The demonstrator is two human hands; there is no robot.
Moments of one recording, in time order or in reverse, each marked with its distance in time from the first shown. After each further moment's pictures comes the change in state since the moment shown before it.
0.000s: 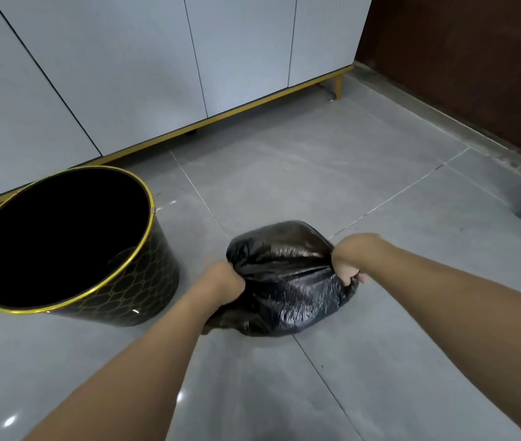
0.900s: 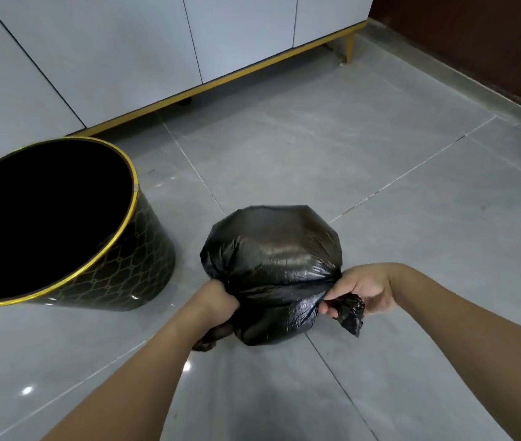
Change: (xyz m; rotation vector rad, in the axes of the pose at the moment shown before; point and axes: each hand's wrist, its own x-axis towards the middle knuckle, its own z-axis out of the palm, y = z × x) left_hand 0.019 -0.059 0.055 -0.149 -0.128 -0.055; right_hand 0.069 -0.011 0.092 1.423 -0.667 -0.824
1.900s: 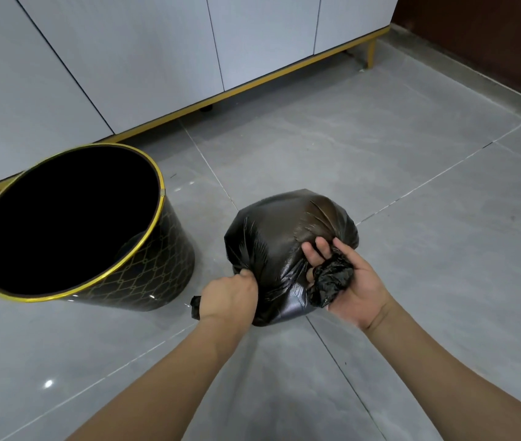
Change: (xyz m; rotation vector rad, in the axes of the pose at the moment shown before) left_hand -0.025 0.022 0.000 1.009 0.372 0.205; right_hand 0.016 -0.025 0.074 1.047 -0.047 -0.659
